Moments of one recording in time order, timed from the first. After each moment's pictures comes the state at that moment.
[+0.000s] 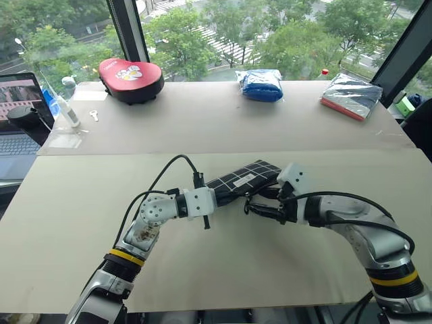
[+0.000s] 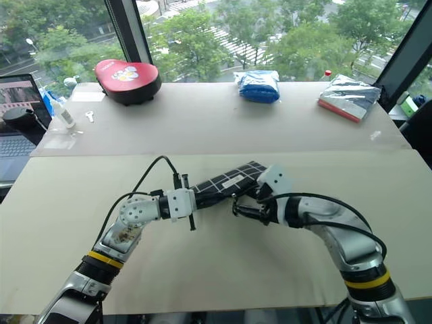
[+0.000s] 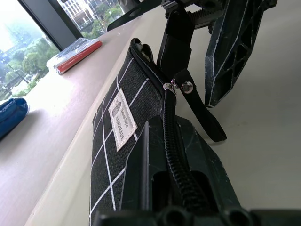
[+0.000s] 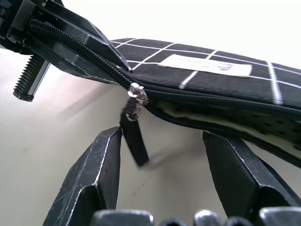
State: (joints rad) left arm -0.40 0.38 -0.30 0.13 0.00 -0.33 -0.87; right arm -0.31 -0.63 0.10 -0.39 0.45 0.86 0.75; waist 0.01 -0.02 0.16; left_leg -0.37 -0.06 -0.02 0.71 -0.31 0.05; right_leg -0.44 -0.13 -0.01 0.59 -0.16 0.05
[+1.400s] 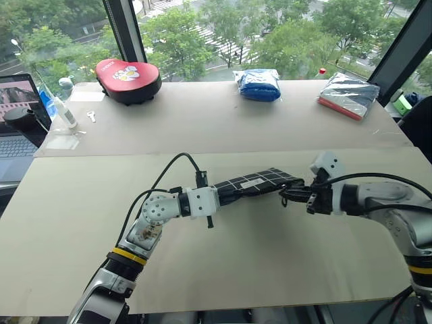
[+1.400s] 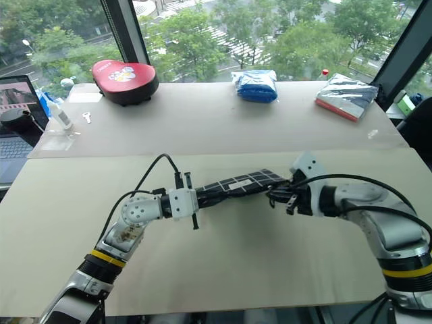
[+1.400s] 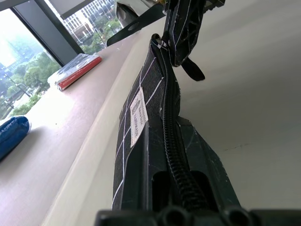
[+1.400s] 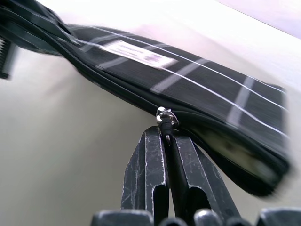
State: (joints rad) left arm -0.41 0.37 -0.30 0.12 -0.01 -0.35 -0.87; right arm -0.34 -0.91 -0.02 -0.26 0.52 0.84 0.88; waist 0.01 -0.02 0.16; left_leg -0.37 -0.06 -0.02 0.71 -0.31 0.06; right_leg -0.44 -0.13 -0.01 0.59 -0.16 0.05
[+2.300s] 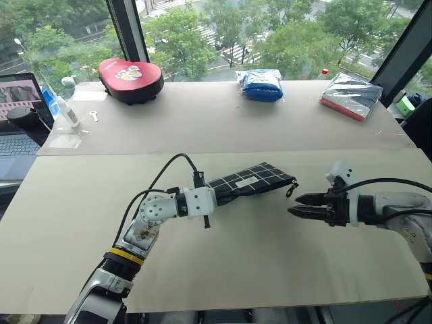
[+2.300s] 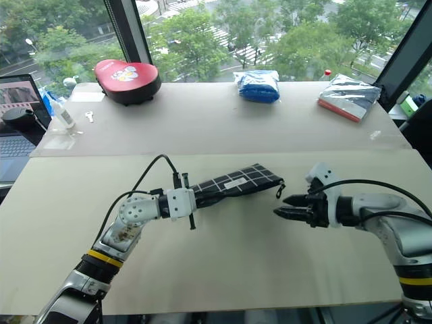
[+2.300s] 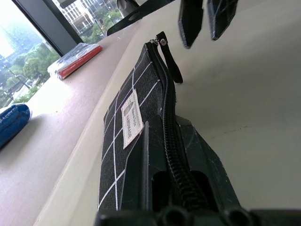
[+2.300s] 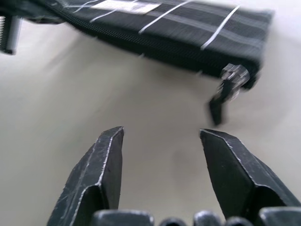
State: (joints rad) left arm -0.41 0.39 -0.30 0.13 -0.01 -0.35 -0.87; right arm -0.22 -0.97 -0.11 -0.24 0.62 0.88 1.01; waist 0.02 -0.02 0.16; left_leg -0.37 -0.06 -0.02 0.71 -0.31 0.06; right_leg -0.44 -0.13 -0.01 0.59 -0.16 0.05
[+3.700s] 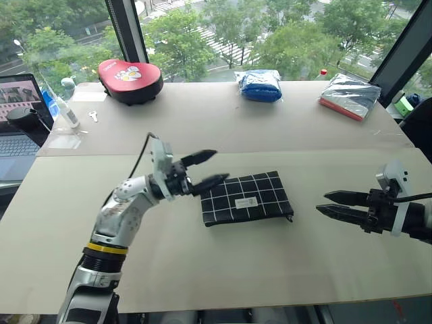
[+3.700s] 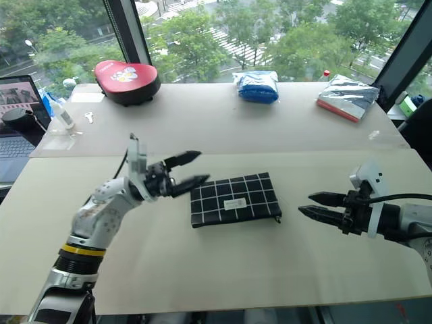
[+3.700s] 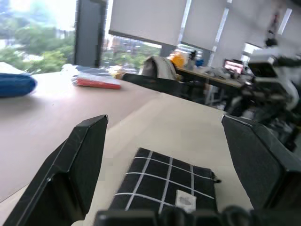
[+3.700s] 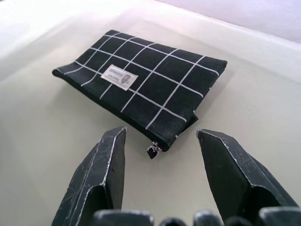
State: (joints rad) left arm -0.42 0.47 0.05 -0.08 -0.75 0.43 -0.79; right arm 0.00 -0.96 -0.41 -0.28 0.68 0.78 1.07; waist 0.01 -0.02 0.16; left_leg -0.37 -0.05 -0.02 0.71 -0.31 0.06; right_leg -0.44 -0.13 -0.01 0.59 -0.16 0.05
